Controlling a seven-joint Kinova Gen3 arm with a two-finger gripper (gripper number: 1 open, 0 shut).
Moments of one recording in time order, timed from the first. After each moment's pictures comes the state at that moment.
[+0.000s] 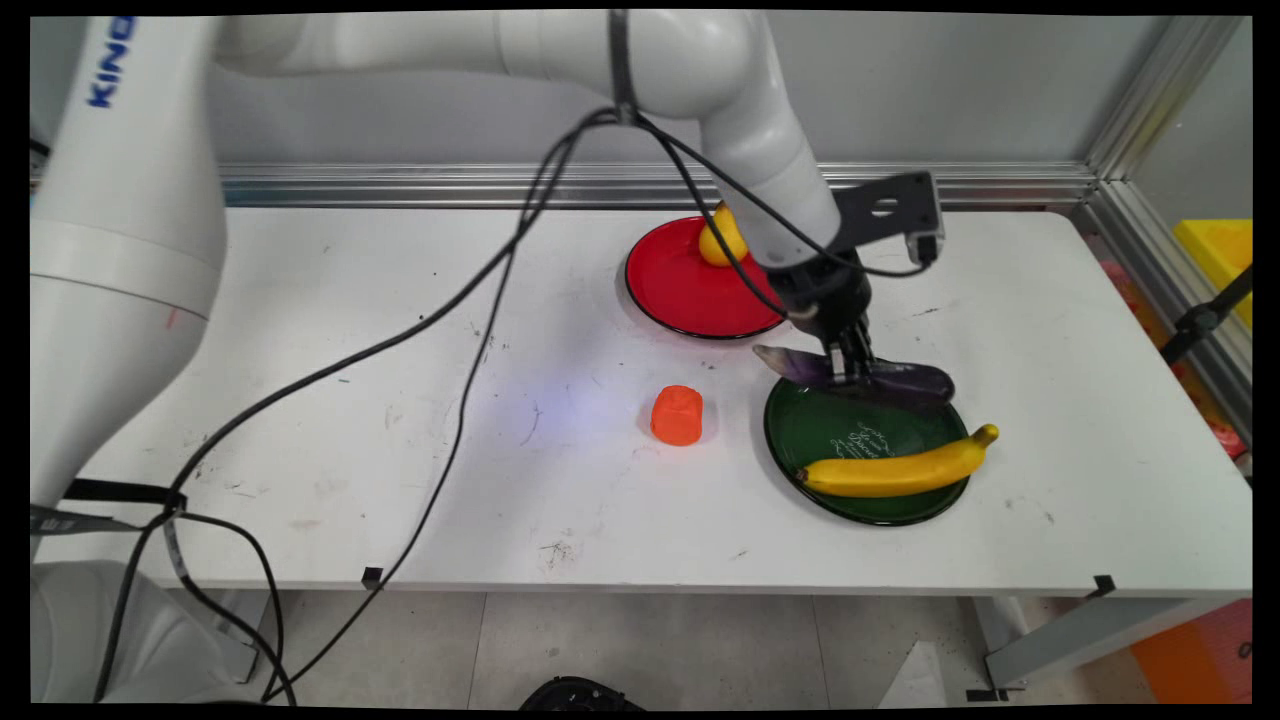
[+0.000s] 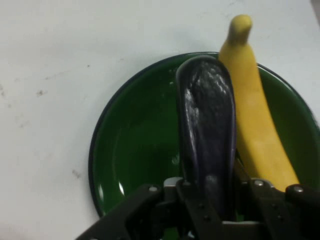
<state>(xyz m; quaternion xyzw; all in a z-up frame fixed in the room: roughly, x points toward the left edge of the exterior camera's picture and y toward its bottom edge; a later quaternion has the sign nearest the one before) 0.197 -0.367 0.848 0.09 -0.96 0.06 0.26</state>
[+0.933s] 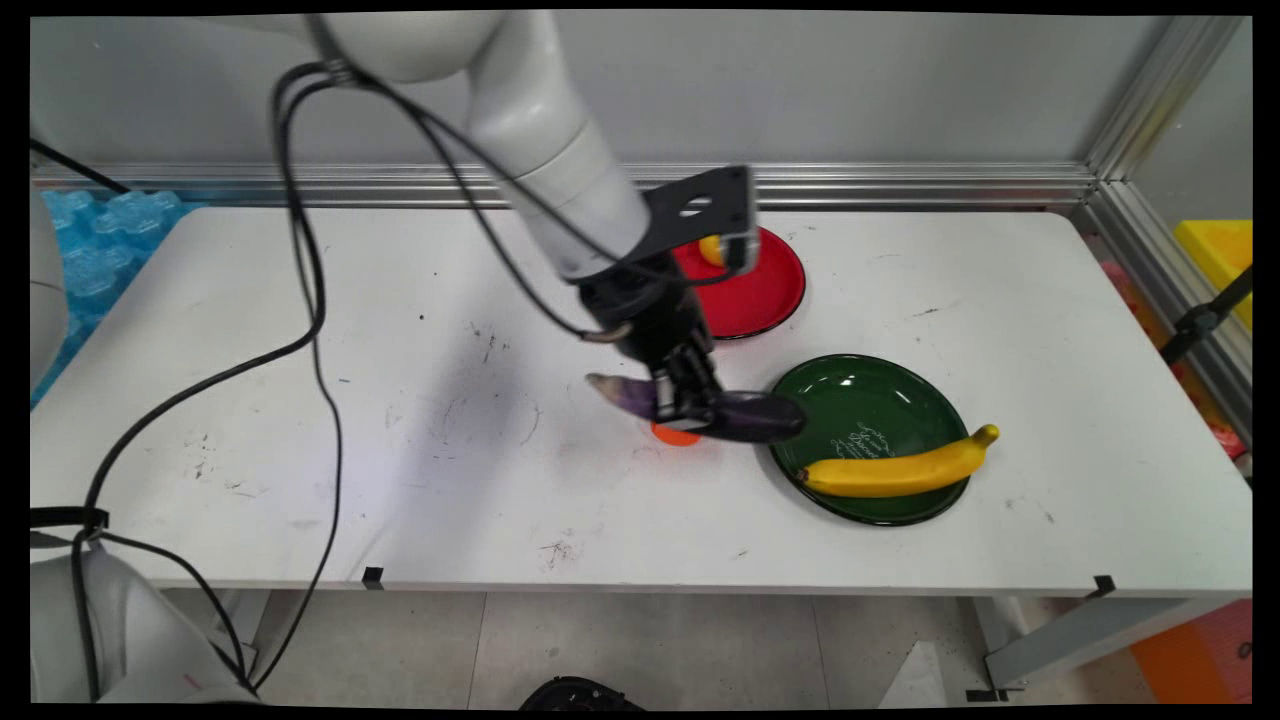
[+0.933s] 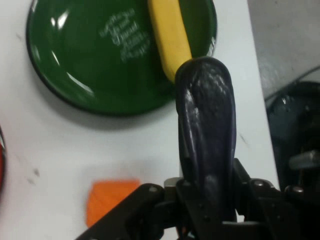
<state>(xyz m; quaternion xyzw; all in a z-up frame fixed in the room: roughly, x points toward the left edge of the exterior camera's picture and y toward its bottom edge) 0.307 -0.248 0.893 0.14 -0.96 0.03 0.22</state>
